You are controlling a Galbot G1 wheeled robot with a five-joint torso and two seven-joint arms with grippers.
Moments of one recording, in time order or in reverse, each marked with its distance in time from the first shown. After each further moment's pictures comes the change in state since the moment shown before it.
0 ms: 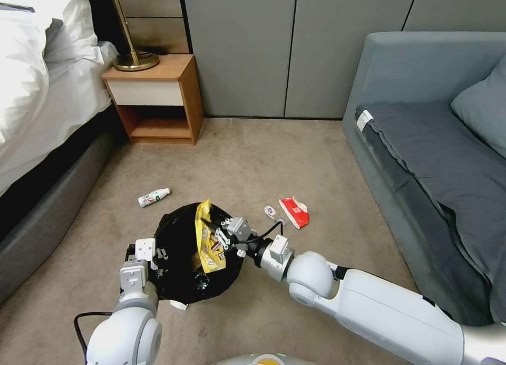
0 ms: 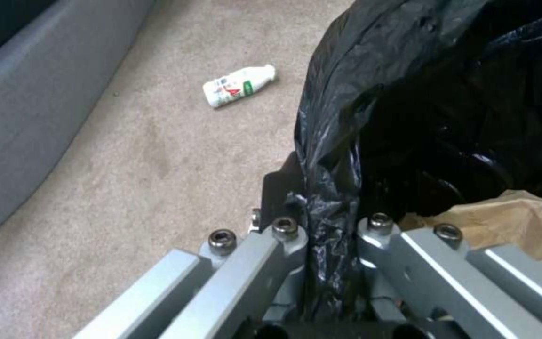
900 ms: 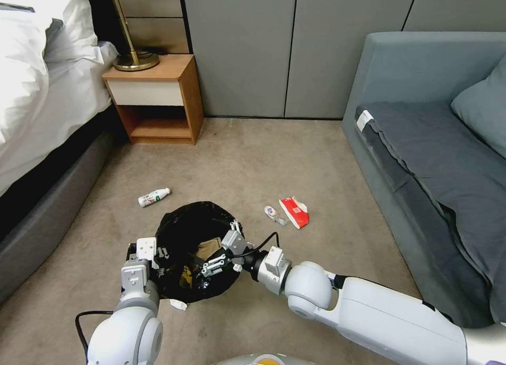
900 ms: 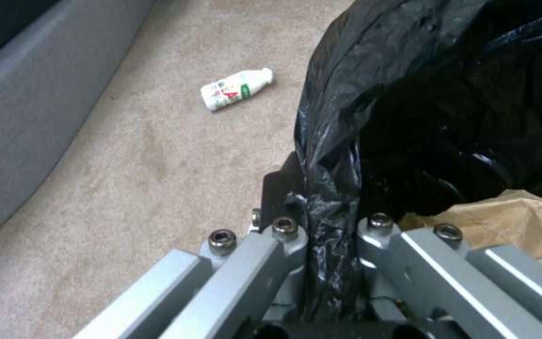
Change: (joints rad) left arm -0.002 0.002 0.005 -0.003 0.000 0.002 0.001; right arm 0.009 -0.015 -0.031 0.042 0.006 -0.017 0.007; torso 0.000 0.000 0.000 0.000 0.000
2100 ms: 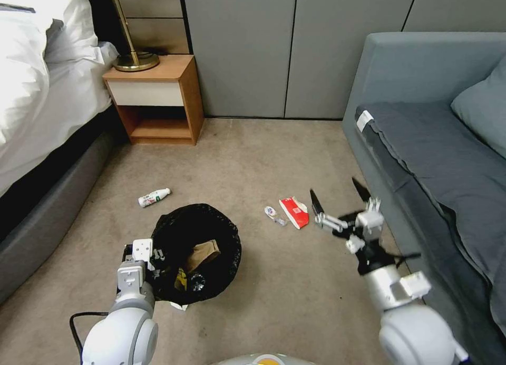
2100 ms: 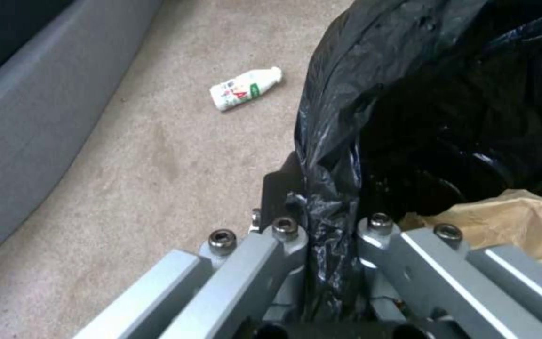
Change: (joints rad) left arm 0.008 0.027 -0.018 0.001 -0.006 -0.002 0.002; right arm -0.990 0.162 1.056 0.328 -0.364 0.204 0.082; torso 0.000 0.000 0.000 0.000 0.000
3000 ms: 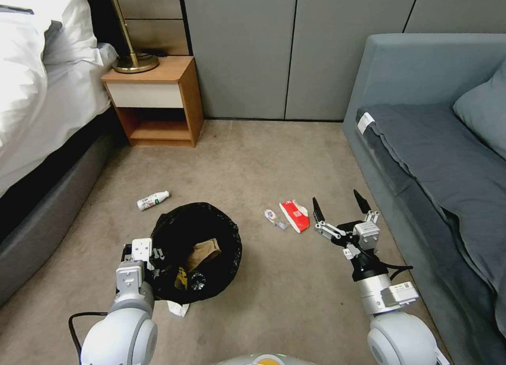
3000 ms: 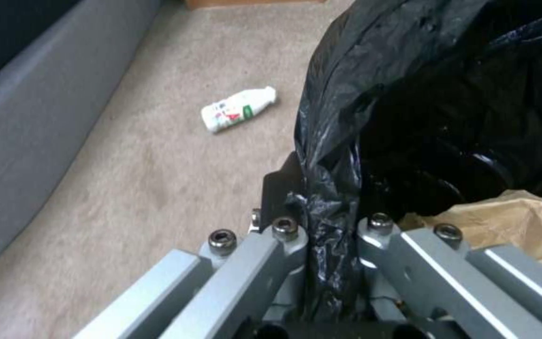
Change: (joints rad) left arm 0.004 -0.004 0.000 -0.007 -0.001 -0.003 0.000; right arm 0.042 0.038 0.015 -0.052 0.006 0.018 -0.017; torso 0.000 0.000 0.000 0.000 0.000
